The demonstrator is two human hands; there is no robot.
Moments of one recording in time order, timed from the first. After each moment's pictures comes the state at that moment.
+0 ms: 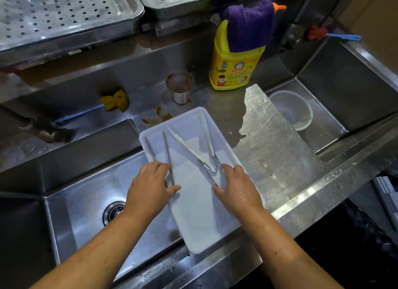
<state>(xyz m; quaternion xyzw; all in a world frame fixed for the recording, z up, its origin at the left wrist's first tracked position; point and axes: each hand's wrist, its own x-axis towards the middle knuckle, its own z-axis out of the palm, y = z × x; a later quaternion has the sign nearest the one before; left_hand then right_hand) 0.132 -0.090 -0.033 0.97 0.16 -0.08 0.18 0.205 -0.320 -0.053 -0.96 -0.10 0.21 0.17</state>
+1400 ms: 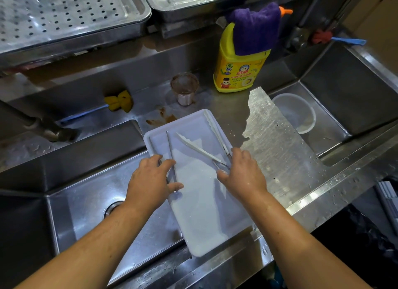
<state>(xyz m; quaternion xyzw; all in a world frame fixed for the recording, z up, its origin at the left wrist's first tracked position) 0.150 -0.081 -0.020 0.97 0.16 -0.12 0.12 0.243 -0.306 -0.030 -0.97 -0.10 0.15 0.14</state>
